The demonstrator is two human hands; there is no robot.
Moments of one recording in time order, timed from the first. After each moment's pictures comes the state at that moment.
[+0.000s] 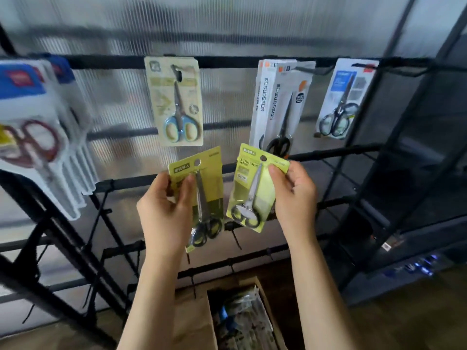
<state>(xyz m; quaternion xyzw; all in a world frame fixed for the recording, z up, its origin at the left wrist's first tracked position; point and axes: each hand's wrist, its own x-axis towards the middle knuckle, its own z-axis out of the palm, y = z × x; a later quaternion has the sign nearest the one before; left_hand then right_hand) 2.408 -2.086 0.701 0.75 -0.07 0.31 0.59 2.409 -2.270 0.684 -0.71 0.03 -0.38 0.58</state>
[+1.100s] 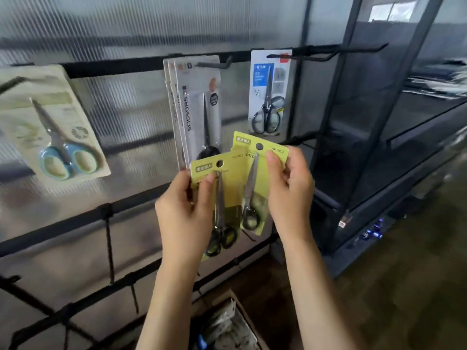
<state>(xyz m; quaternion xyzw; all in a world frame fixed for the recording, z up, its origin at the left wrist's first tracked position) 2.437 -2.223 0.702 0.72 -0.24 0.22 0.61 2.406 -2.363 0.696 -0.70 0.08 -0.54 0.47</state>
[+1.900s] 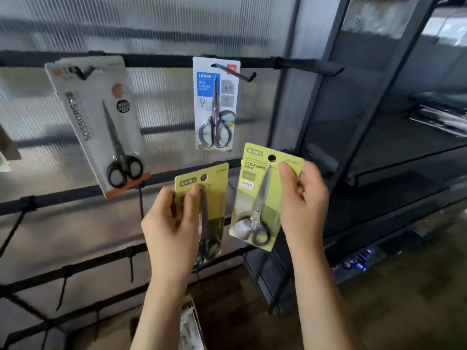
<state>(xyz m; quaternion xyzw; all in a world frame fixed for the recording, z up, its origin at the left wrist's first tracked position) 2.397 -2.386 0.693 0.72 -0.13 0.26 0.63 2.367 -2.547 0.714 -0.69 0.05 -0.49 0.52</state>
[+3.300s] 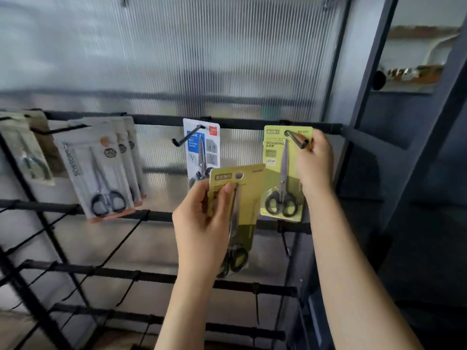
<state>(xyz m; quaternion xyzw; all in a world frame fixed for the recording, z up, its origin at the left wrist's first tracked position) 2.432 -2.584 0.760 0.69 -0.09 0.43 0.58 2.564 -2.737 0.809 -0.74 -0.04 -0.35 0.57</state>
